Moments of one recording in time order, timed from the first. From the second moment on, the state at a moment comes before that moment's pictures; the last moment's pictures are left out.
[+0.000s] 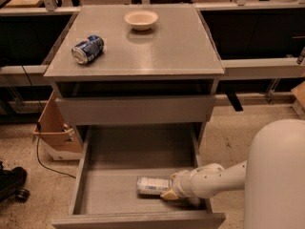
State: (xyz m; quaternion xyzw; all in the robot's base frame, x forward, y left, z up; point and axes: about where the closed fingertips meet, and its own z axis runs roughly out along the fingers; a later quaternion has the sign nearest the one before) arm 0.510 -0.080 0.364 -0.51 0.82 0.11 0.26
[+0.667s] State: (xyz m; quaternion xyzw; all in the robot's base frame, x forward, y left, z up) arm 0.516 -0.072 0.367 -0.51 0.81 0.11 0.26
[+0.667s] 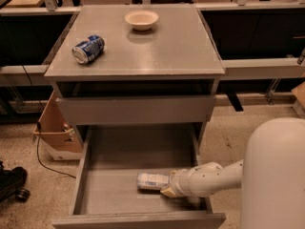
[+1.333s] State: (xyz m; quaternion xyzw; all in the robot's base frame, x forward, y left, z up) arm 0.518 -0.059 0.382 -0.51 0.80 0.12 0.28
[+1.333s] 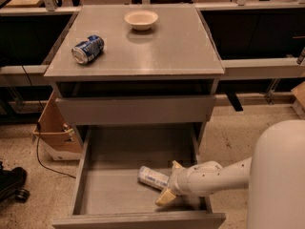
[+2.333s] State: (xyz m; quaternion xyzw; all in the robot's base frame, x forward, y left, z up) arm 0.548 -0.078 0.544 -0.48 0.79 0.17 0.36
